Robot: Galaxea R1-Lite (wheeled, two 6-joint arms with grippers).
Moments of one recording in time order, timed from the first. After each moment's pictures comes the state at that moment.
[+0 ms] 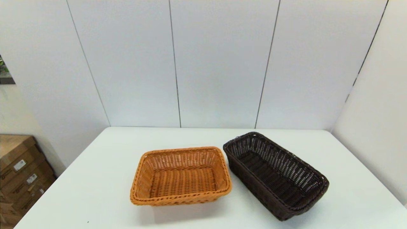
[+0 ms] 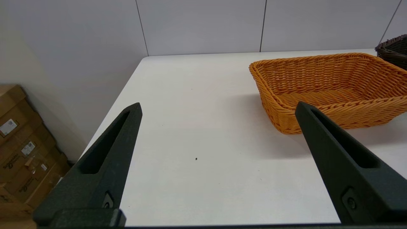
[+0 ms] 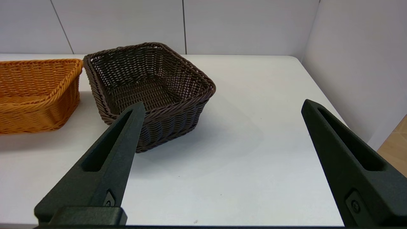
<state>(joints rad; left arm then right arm) 0.00 0.00 0.00 0.00 -0.01 0.01 -0.01 0.00 0.00 0.01 -0.01 0.01</state>
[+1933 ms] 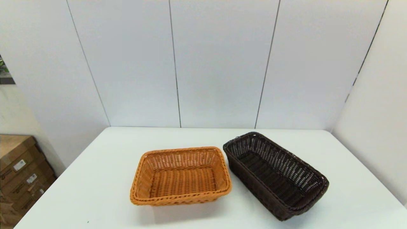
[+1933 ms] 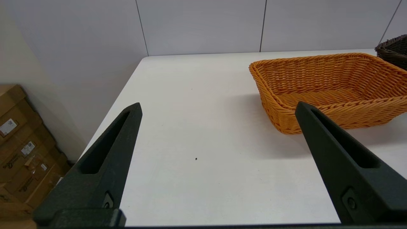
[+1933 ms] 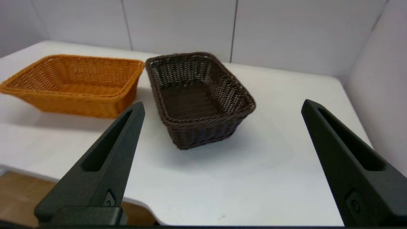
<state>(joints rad) 0.00 0.00 0.00 0.00 -0.01 0.01 -0.01 0.09 -0.34 0.29 0.21 -0.02</state>
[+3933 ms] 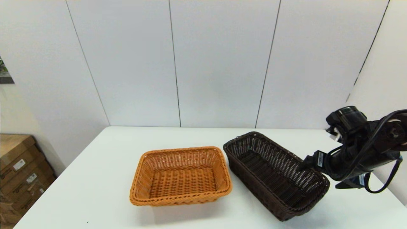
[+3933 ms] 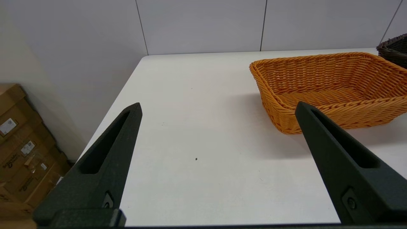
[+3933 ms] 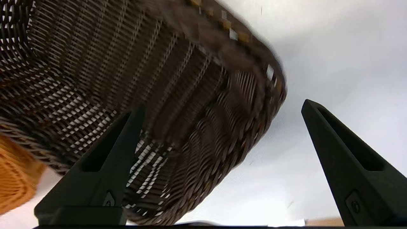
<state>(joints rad) 0.00 0.00 0.00 0.00 -0.01 0.01 0.08 1.79 -0.97 0.37 0.01 0.57</state>
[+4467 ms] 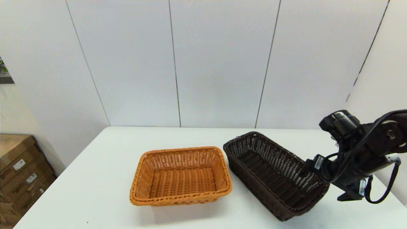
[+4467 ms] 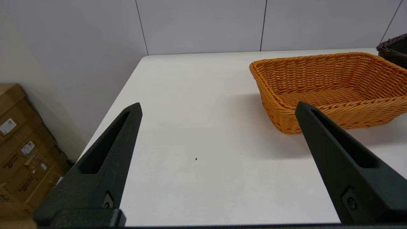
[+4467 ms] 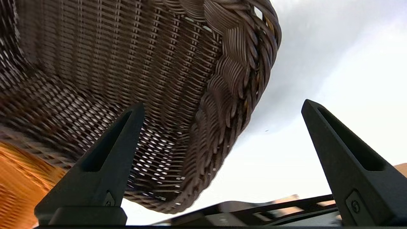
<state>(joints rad) 0.00 0.00 0.00 0.00 -0.01 0.01 0.15 1.79 -0.97 0.46 -0.03 0.83</state>
